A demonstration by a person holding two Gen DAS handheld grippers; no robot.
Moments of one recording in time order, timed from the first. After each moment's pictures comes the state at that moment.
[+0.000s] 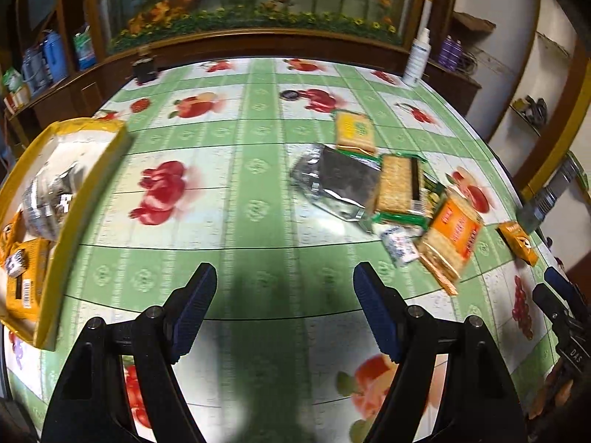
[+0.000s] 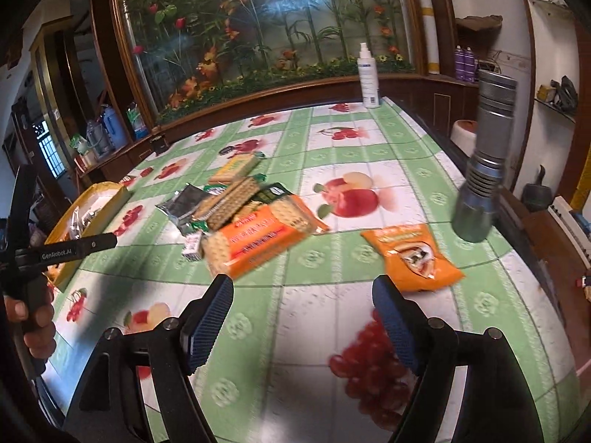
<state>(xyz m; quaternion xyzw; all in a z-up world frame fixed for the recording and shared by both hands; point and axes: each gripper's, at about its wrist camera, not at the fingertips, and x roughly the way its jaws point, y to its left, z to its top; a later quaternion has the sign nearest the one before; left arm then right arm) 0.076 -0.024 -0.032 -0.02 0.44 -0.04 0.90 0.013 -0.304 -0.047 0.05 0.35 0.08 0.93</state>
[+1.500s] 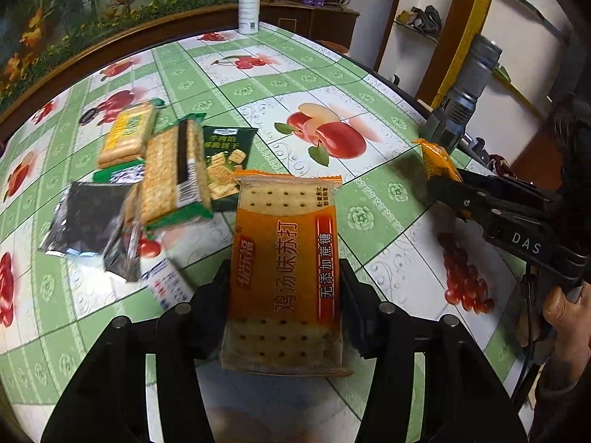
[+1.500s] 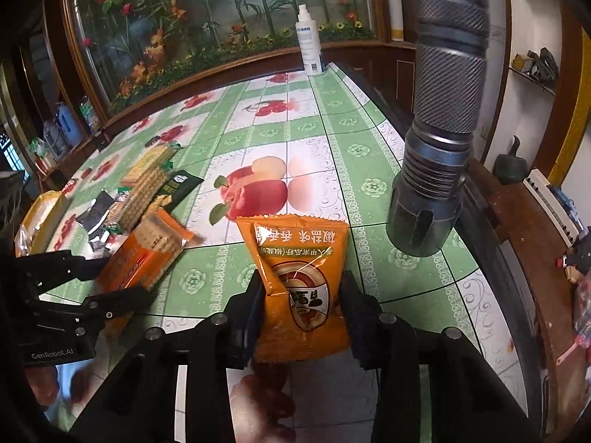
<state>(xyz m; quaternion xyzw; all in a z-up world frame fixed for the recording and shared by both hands) 0.104 -0.163 -0.055 0.08 0.47 -0.24 0.85 0.075 -0.356 -0.070 0.07 0.40 0.03 0.91</state>
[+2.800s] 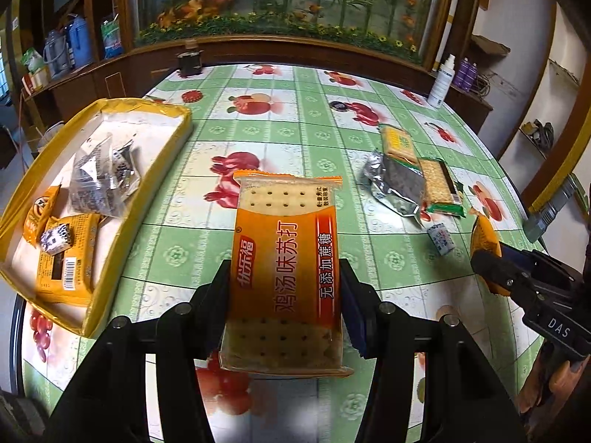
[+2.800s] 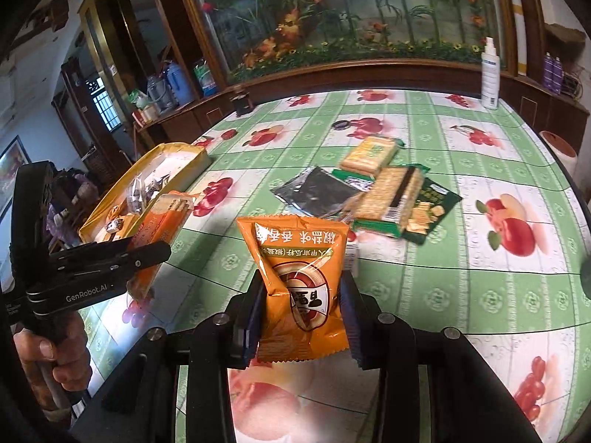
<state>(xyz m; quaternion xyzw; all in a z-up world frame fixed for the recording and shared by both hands) 0.045 0.060 -0.027 -0.05 0.42 0.00 0.90 0.068 -0.155 -0.037 0.02 0.39 0.24 0.89</state>
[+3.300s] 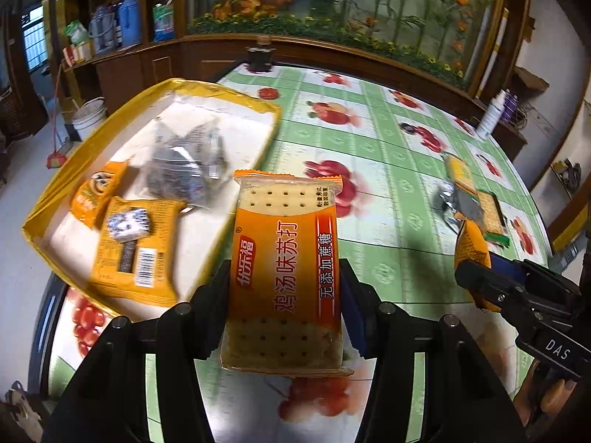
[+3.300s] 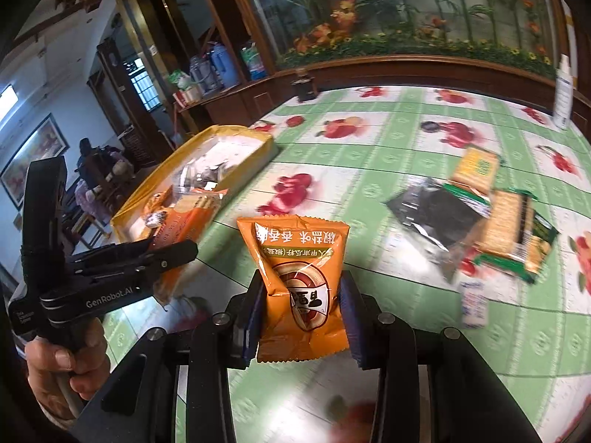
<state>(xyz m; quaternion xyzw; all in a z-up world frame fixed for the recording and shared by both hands) 0.037 0.141 -0.028 -0.10 0.42 0.08 0.90 0.085 -0.056 -0.037 0.02 0.40 0.33 0.85</state>
